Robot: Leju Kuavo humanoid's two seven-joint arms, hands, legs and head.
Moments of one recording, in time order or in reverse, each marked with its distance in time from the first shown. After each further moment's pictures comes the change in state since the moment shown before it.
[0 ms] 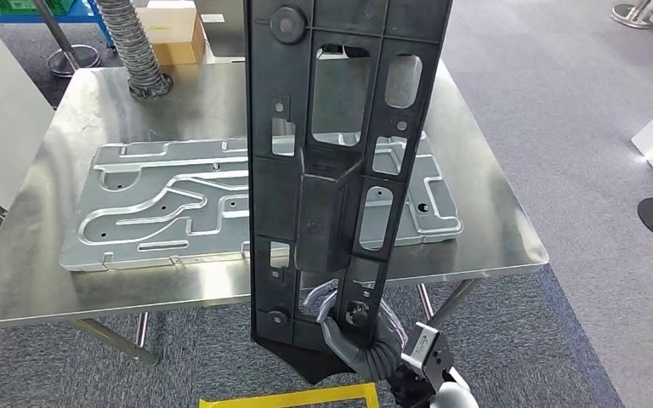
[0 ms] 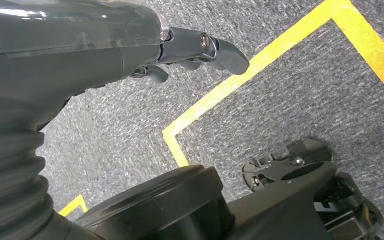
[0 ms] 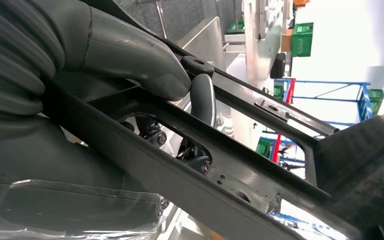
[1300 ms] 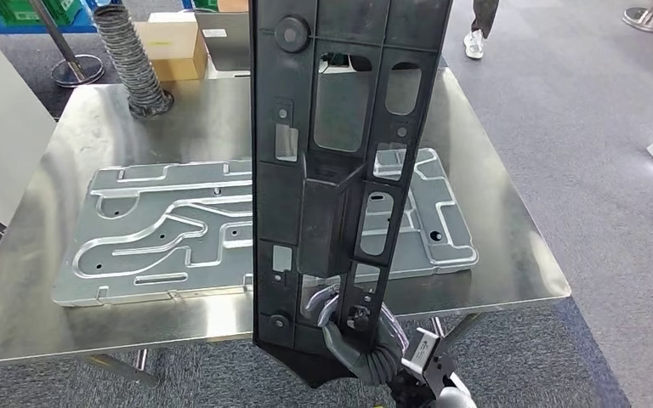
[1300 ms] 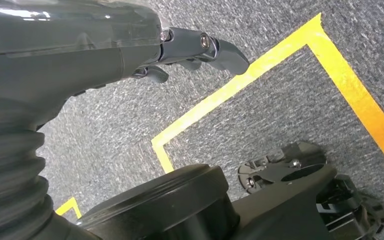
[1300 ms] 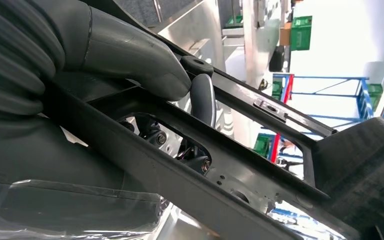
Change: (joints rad) left arm 0.011 -0.005 0.015 0.003 -0.001 0.008 -0.006; right arm 0.011 -0.022 0.021 0.002 -0.009 -0.034 -0.010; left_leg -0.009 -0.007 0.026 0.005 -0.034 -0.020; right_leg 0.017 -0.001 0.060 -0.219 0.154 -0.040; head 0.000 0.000
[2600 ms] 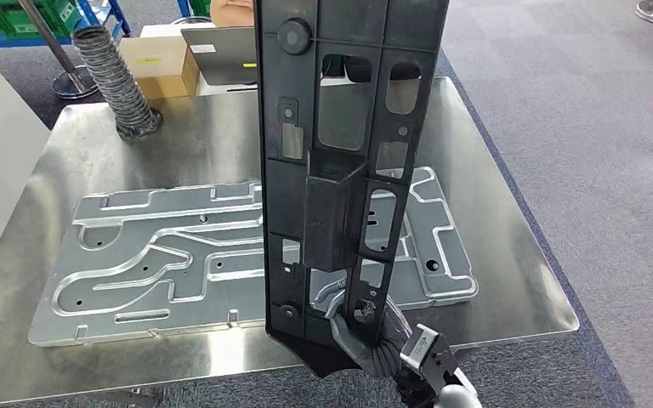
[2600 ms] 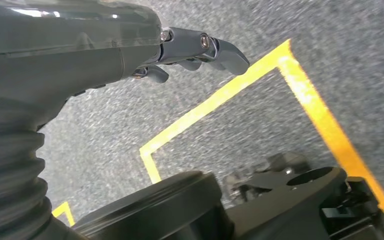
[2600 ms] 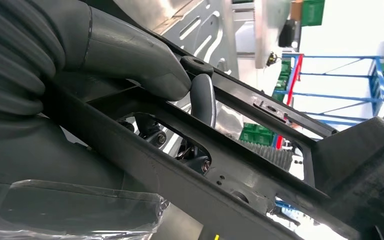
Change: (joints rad) left arm -0.015 0.009 0.006 0.003 -0.010 -0.001 0.004; right arm -0.020 -0.018 -0.017 0.006 0.043 -0.048 0.007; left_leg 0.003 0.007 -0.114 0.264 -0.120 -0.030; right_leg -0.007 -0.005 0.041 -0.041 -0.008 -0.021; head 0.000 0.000
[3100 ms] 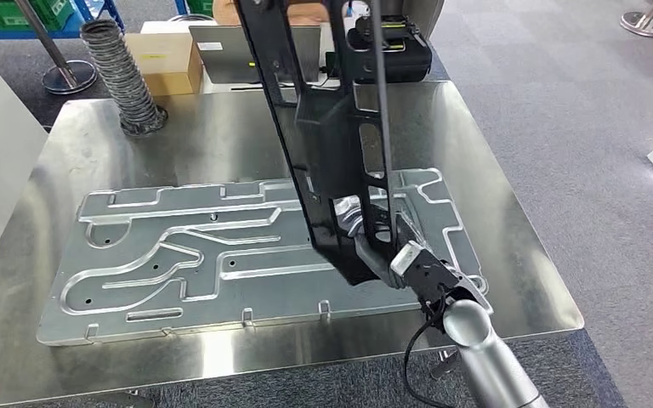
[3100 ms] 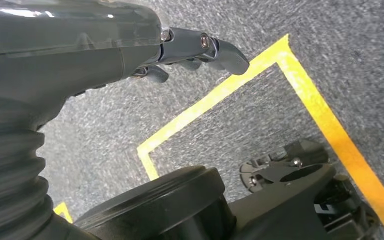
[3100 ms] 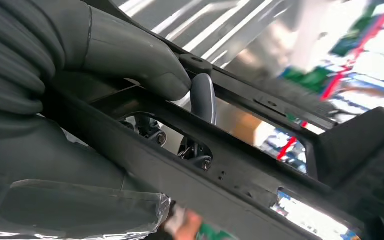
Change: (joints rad) left arm 0.016 -0.004 0.004 0.001 0.011 0.010 -0.029; right arm -0.347 -0.075 -0.087 0.238 0.183 -0.070 0.027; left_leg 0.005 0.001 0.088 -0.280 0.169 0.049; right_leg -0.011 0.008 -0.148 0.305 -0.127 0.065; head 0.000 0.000
